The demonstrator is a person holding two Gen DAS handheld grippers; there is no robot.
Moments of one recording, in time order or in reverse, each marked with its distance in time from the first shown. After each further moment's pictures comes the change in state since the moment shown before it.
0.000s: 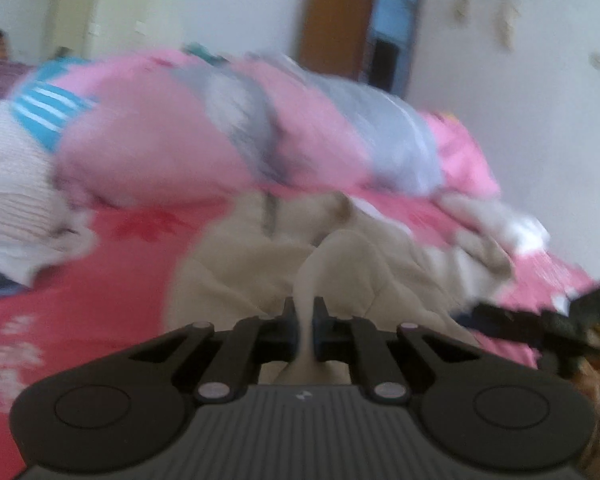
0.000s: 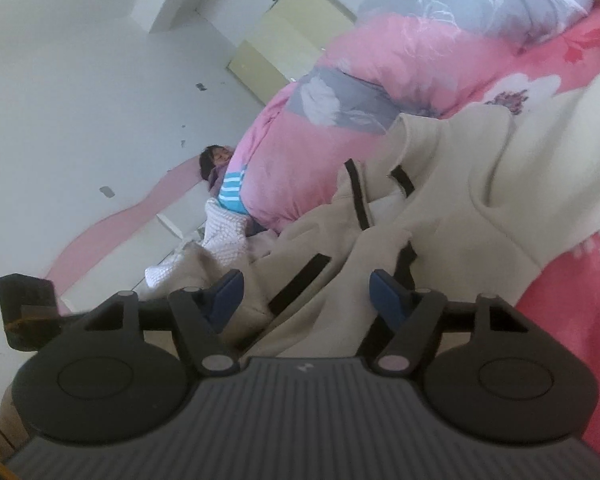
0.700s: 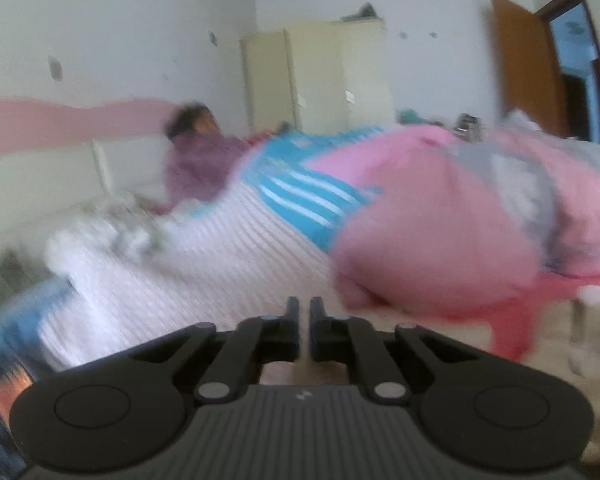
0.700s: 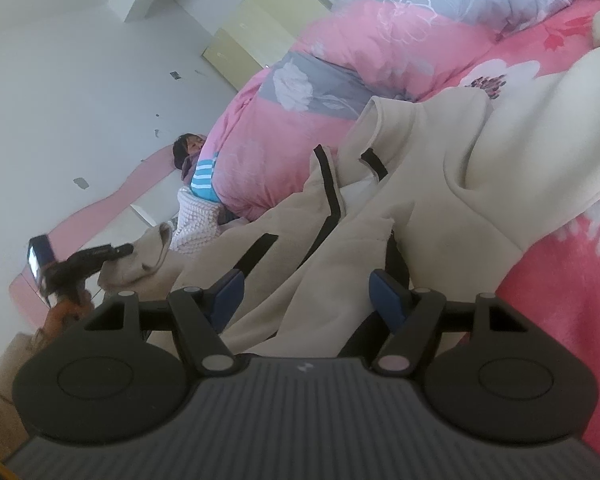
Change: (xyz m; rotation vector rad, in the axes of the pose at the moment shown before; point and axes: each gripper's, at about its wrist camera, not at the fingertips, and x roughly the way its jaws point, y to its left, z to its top) left arm 0.030 0.137 0.089 0.034 -0.189 0.732; right arm 0.010 -0.006 -0.005 0.003 0.042 -0.074
